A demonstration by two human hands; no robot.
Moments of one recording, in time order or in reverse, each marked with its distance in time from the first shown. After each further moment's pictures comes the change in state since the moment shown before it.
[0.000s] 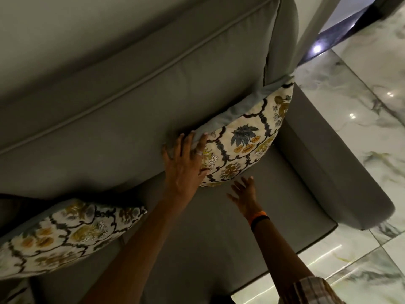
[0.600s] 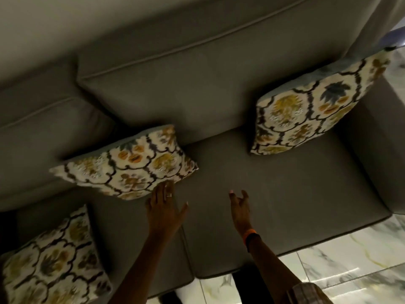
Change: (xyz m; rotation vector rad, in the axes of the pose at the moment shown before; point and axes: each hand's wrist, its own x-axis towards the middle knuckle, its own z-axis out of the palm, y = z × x) left_hand -0.325 -0.179 0.093 -0.253 -0.191 -0.467; right_hand -0.099 0.267 0.037 -0.729 0.022 -0.222
